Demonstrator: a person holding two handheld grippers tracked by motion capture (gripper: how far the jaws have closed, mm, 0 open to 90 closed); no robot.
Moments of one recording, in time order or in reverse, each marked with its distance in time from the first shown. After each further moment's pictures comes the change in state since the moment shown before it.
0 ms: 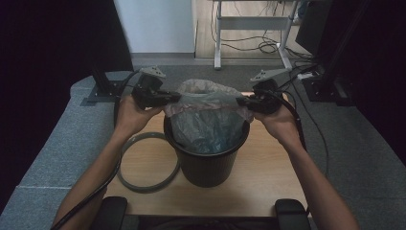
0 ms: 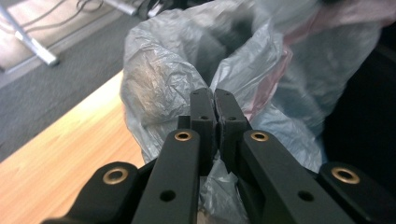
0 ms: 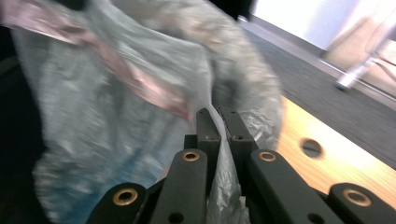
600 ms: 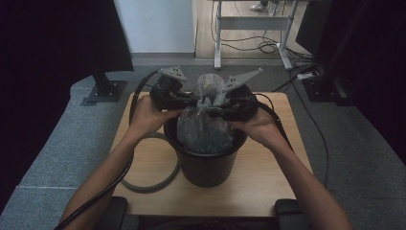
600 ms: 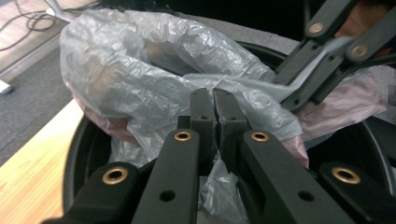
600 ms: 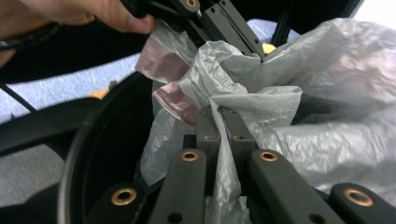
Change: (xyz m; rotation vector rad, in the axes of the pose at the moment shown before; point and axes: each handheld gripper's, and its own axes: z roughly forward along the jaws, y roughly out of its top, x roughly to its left) left arm -0.037 0.026 0.020 0.008 -0.140 0.099; right arm 0.057 0.026 0.018 -0.009 0.305 -0.163
